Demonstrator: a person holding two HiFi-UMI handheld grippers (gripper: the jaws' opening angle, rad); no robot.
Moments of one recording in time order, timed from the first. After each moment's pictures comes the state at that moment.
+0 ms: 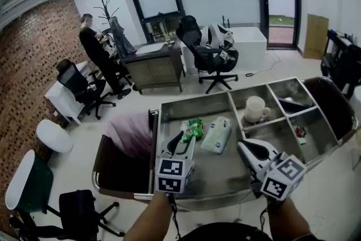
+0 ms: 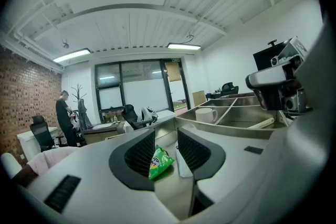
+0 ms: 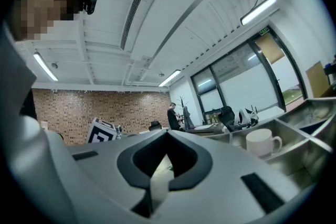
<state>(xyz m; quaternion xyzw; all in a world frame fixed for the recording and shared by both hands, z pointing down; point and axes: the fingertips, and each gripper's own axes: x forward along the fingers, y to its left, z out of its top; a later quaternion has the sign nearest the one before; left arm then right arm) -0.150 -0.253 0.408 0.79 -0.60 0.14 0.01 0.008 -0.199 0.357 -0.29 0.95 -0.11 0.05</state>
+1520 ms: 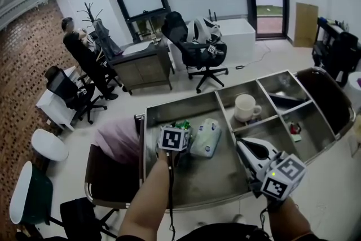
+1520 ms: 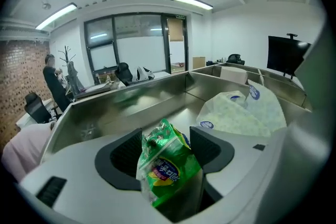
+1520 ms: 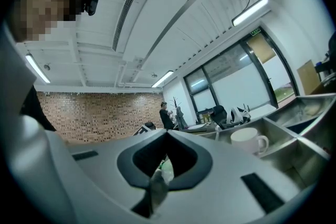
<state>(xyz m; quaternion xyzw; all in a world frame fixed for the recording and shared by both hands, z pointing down) -0.165 -0.391 0.529 0.75 -0.57 0.29 0.17 0.040 -0.228 0.370 -0.32 0.94 -0.13 0.06</state>
